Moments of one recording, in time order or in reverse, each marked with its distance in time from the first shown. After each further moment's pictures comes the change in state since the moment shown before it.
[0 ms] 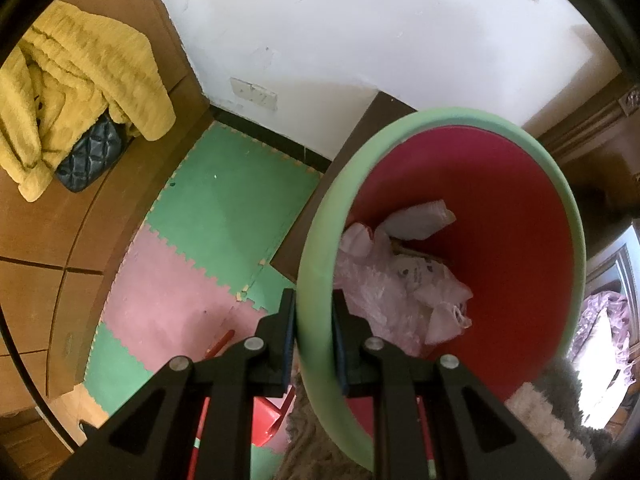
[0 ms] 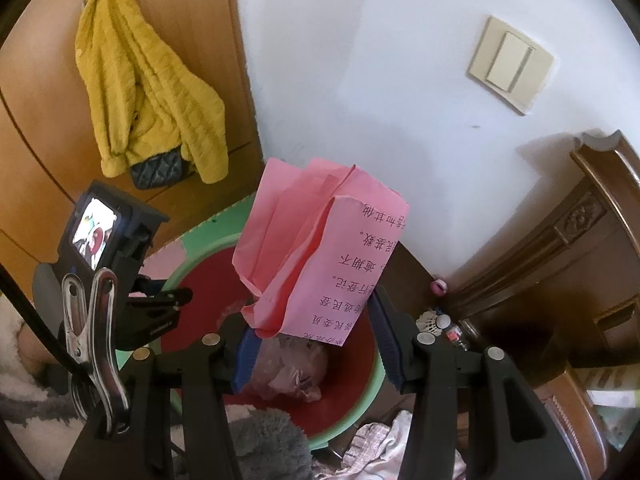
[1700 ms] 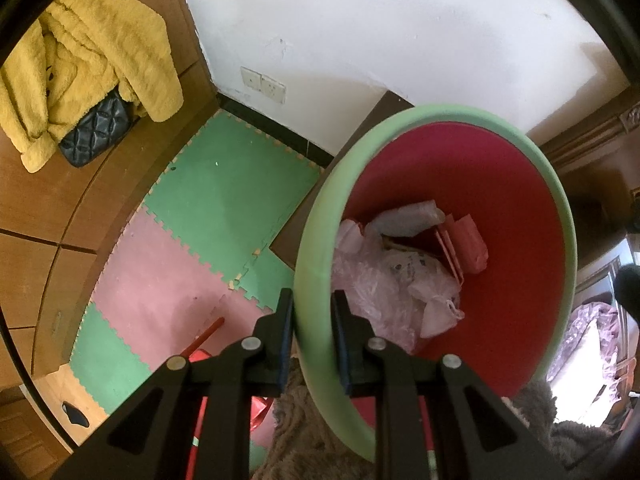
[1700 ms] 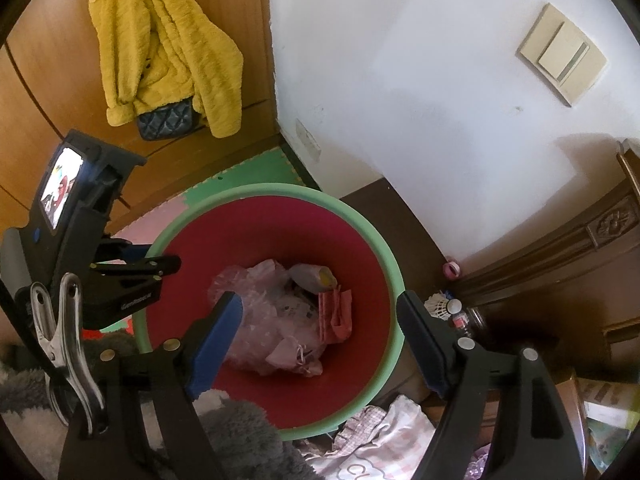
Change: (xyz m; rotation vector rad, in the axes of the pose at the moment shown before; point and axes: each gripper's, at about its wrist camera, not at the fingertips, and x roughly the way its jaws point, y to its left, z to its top) left arm -0.007 0.007 -0.012 -0.070 0.011 -0.022; right arm 0.036 0.014 -0.009 -0.103 0.132 0.011
